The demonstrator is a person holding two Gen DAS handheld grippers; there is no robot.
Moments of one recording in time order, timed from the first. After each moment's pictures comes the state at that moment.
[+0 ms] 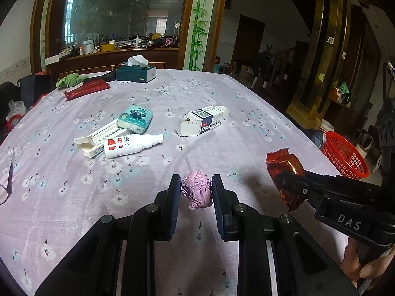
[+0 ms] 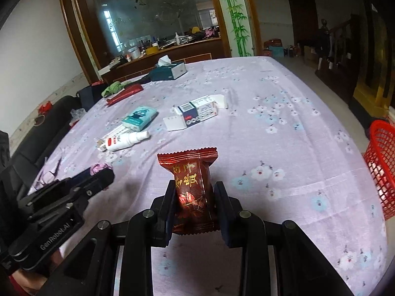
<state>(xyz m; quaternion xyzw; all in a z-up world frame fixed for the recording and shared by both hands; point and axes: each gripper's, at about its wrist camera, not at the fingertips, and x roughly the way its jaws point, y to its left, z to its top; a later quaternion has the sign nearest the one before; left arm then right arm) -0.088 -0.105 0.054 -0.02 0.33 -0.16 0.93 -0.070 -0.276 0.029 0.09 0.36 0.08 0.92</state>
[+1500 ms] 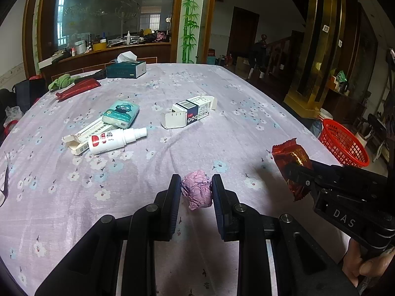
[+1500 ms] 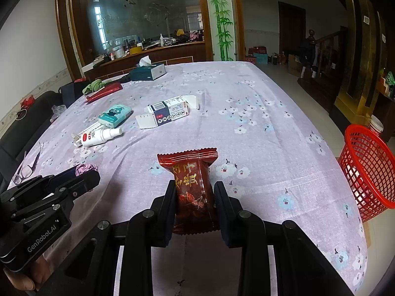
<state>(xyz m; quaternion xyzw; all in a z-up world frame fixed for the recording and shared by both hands) -0.086 -0.129 0.044 0.01 0.34 -0.17 0.92 -0.083 -0.294 0.027 0.05 0.36 0.03 0.93</state>
